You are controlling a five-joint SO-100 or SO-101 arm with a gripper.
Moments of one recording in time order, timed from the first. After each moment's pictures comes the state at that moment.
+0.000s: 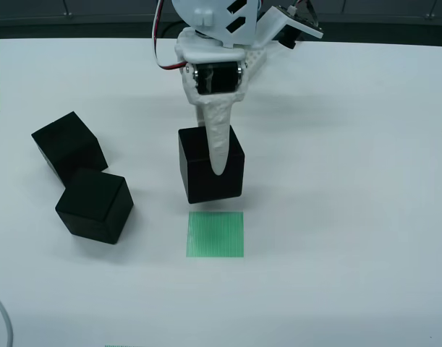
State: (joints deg) arm 0.0 112.4 113.6 76.1 -16.9
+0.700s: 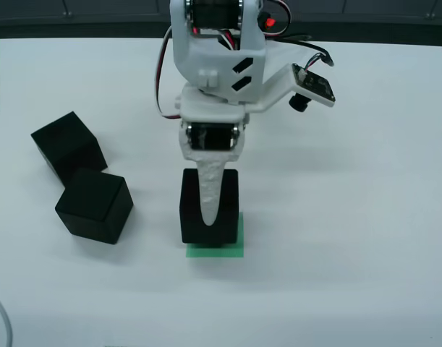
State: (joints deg) arm -2.0 91.9 99.1 74.4 -1.9
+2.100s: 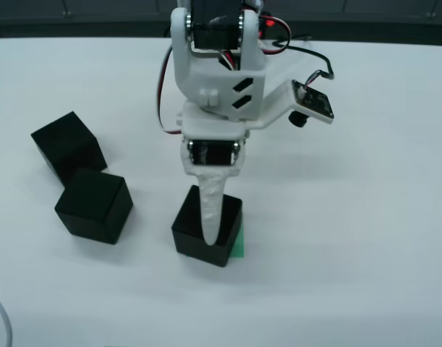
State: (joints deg) arm -2.3 87.0 97.6 72.7 -1.9
